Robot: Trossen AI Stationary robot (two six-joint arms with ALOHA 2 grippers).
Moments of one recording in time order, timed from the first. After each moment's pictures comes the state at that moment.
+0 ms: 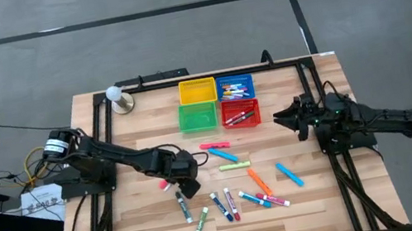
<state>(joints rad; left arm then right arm) -0.26 1.66 1.00 -0.61 -0.09 -0.82 -0.23 0.08 0.09 -0.12 -0.07 0.47</state>
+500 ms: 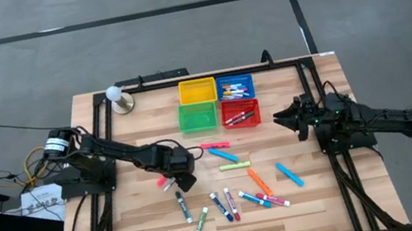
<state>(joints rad) -0.20 1.66 0.92 -0.60 -0.11 -0.79 -0.23 0.08 0.09 -0.12 -0.07 0.47</state>
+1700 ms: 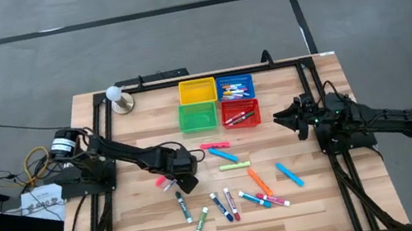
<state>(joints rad) -0.20 1.75 0.90 -0.55 -0.08 -0.82 -0.23 0.08 0.09 -0.12 -0.07 0.52</state>
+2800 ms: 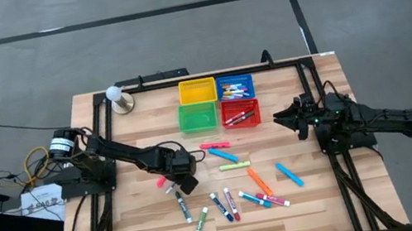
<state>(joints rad) -0.19 1.71 0.89 -0.53 -0.08 -0.79 -0.23 0.08 0.09 -0.12 -0.07 0.52</state>
